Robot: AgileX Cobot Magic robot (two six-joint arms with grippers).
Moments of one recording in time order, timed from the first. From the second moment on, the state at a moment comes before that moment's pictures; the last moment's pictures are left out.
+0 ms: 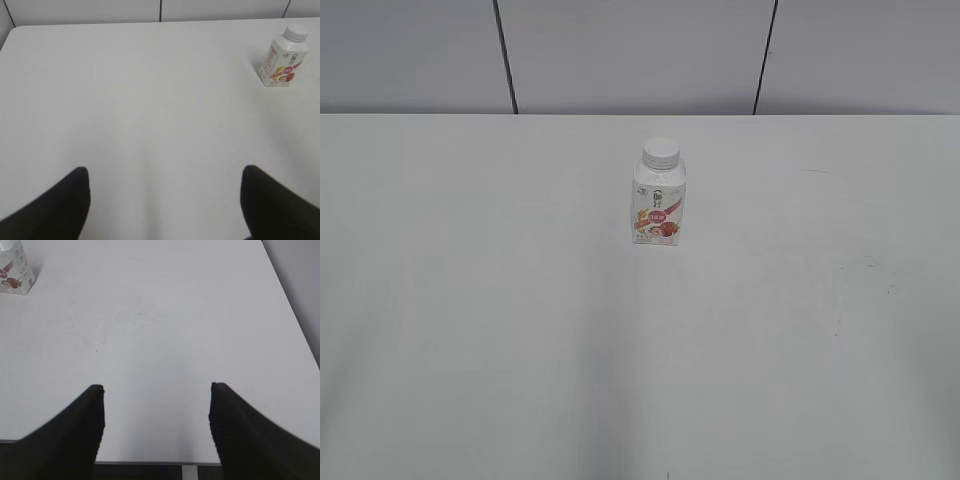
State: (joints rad) left arm -0.06 -0.01 -0.52 0.01 1.06 -0.01; right arm -0.10 -0.01 -0.52 0.13 1.11 -0.26
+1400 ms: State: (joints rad) left arm -0.06 0.09 -0.56 0.01 0.86 -0.01; right arm -0.10 -0.01 -0.52 0.13 1.11 -0.26
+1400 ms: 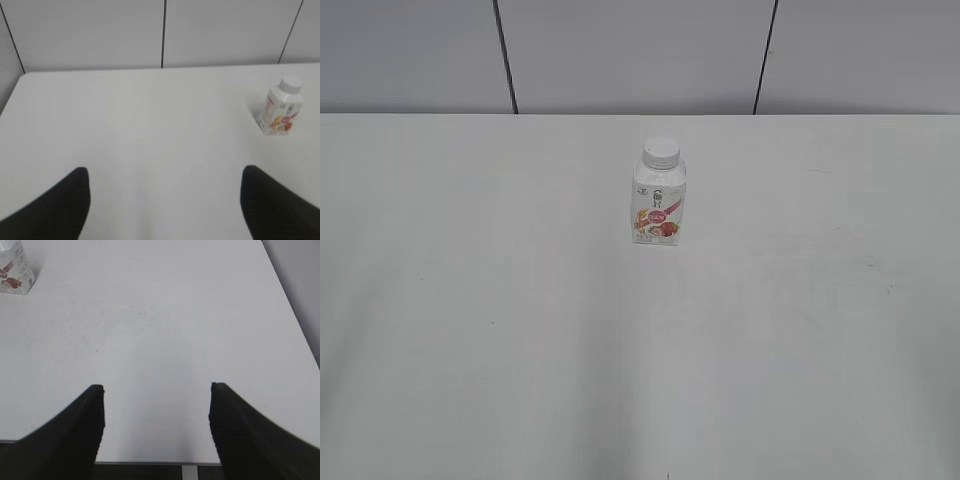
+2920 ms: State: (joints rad) left arm -0.11 1.58 -0.48 0.72 -0.84 -0.32; right arm -0.10 -0.01 -0.52 0.13 1.11 -0.26
